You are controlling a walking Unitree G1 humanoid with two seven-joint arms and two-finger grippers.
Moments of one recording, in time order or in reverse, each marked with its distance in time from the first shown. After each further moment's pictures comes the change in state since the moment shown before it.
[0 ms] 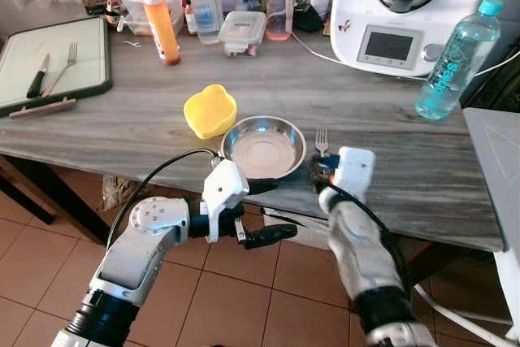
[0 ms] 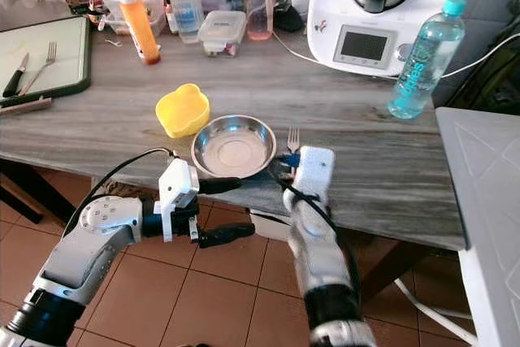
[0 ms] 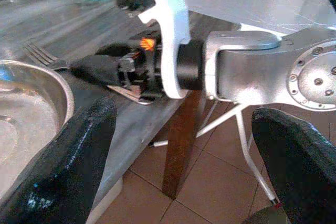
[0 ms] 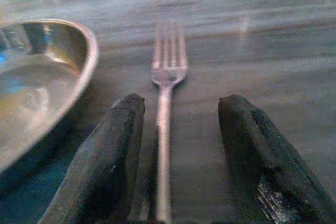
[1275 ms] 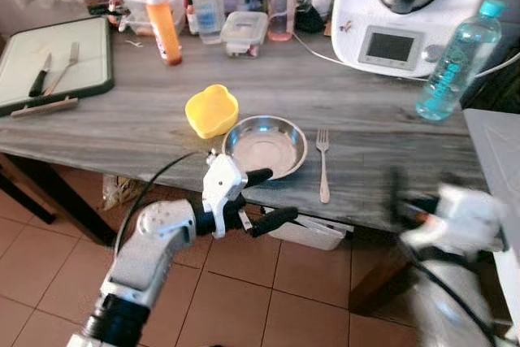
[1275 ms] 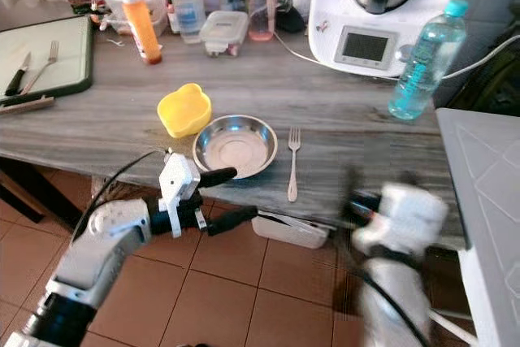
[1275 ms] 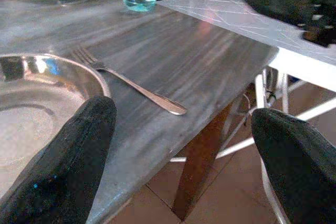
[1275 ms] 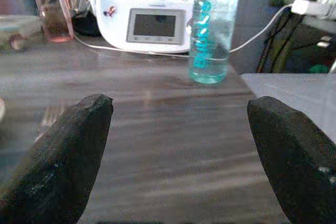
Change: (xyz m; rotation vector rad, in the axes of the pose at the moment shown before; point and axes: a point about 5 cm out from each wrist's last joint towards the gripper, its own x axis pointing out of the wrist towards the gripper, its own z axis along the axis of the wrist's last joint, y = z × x) left arm 0.009 0.004 -0.009 -0.077 -0.077 0.174; right arm -0.112 -0.073 0.044 -0.131 -0.271 -0.197
